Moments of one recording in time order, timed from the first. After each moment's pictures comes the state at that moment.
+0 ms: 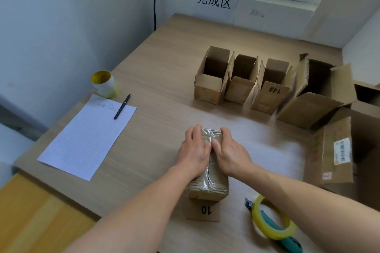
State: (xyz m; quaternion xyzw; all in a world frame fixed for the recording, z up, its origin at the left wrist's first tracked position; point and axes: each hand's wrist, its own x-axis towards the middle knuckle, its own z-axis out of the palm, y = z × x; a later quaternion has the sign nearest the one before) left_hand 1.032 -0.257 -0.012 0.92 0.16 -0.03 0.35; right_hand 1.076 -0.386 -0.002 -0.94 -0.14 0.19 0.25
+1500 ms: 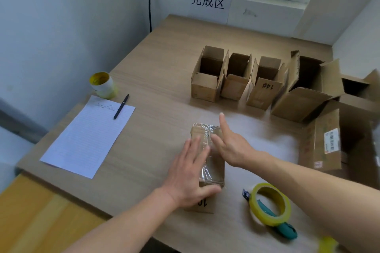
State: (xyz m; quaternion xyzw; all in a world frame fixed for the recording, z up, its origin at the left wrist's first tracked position) left_hand 0.956 -0.247 -0.015 0.97 -0.07 -0.03 0.23; right_hand 1.082 -0.401 0.029 -0.92 -0.22 0.23 0.23
